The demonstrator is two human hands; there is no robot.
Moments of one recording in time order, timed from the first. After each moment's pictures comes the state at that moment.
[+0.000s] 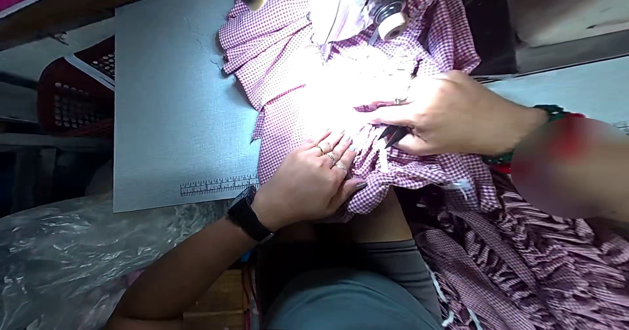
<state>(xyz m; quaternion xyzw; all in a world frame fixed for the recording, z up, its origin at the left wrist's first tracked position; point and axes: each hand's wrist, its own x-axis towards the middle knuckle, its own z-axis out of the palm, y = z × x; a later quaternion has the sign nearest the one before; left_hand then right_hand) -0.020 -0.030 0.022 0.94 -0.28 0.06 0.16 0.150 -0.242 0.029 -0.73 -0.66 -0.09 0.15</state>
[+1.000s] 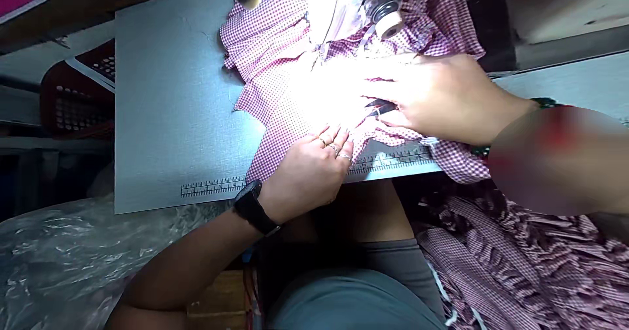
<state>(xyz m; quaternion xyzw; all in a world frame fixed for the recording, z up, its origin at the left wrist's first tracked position) -0.010 -0.034 0.024 0.95 -0.27 0.09 0.09 0.151 -0.230 0.033 -0.82 -0.56 -0.08 0.12</state>
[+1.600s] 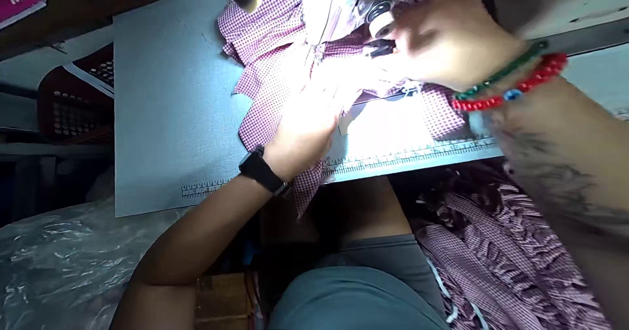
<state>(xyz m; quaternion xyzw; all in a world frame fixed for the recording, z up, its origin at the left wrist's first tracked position) 0.041 -0.023 0.026 0.97 -0.21 0.06 0.07 0.184 -0.213 0.058 -0.89 -0.42 -0.05 0.14</state>
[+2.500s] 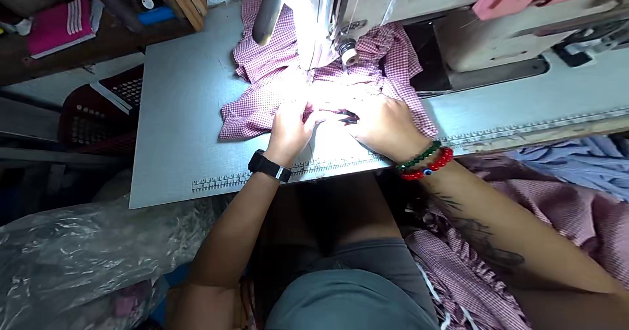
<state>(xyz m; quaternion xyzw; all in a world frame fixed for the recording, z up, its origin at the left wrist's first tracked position) 0.046 -0.018 0.010 0.93 0.00 0.19 0.31 0.104 -0.216 0.018 -0.90 -0.38 -0.10 0.21</state>
